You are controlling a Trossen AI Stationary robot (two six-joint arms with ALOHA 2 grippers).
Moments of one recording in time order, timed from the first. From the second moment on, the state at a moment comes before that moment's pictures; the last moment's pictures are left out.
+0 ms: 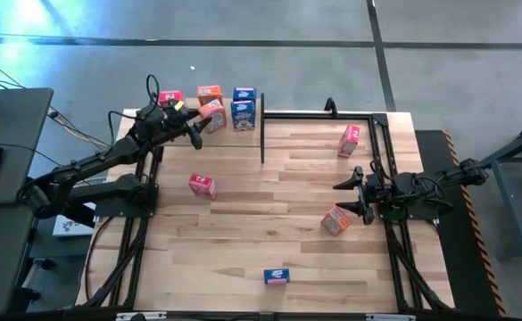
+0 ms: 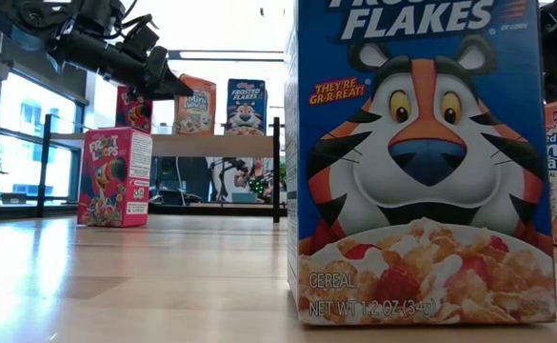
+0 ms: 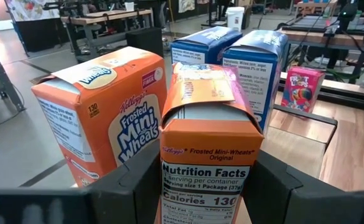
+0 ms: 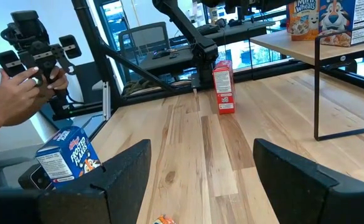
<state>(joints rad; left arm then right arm) 0.78 0.89 0.49 0.23 0.13 0.08 0.30 0.04 0.04 -0.03 0.23 0.23</state>
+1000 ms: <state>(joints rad) 0.78 0.67 0.49 0.12 0.08 0.06 0.30 0.04 0.04 -0.03 0.23 0.23</state>
